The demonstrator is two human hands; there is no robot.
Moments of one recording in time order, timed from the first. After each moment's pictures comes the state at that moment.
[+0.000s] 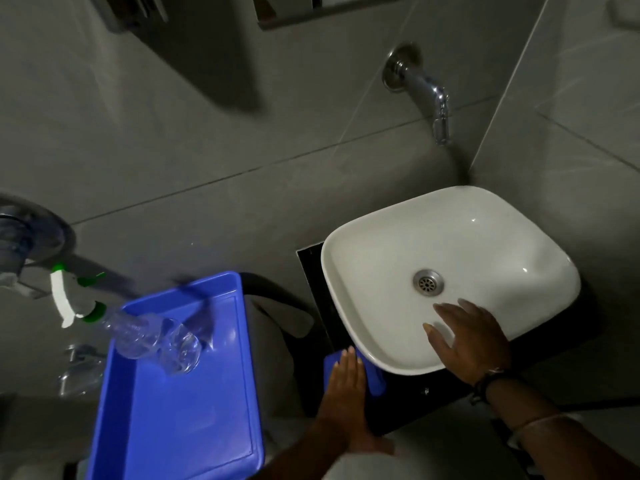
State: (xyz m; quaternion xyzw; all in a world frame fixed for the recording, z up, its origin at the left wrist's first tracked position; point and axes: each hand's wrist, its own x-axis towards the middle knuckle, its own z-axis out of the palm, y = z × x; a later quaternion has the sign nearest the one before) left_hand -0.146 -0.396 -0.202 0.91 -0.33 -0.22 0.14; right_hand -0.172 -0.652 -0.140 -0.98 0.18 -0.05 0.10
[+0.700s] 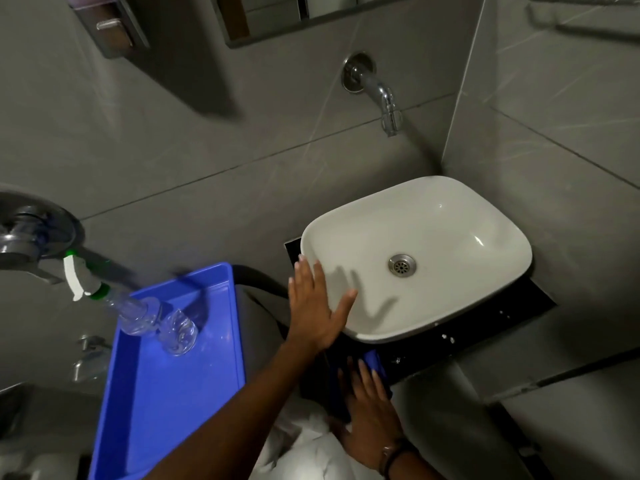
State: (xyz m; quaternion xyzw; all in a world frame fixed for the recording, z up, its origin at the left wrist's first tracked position) left_hand -0.103 -0.437 -0.099 0.94 -0.20 -0.03 0.27; right_hand -0.275 -0.496 -0.203 -0.98 0.04 0.05 0.17
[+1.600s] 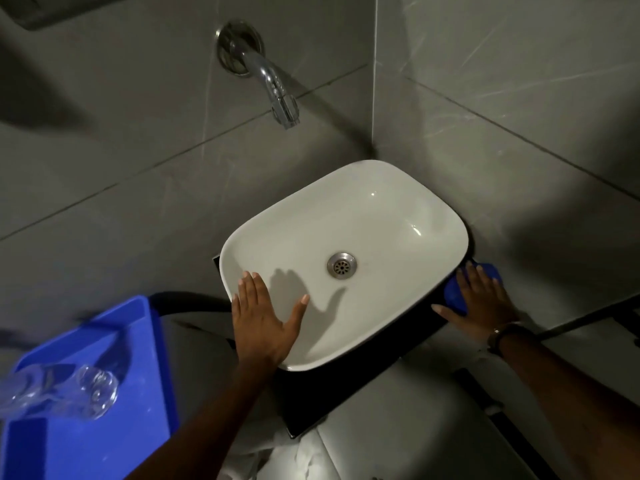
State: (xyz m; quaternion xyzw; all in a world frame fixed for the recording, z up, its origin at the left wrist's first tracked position) left_hand -0.076 -0.494 -0.150 0.97 -0.16 0.00 0.17; right_hand -0.254 -0.854 -0.228 -0.94 0.31 0.11 0.10
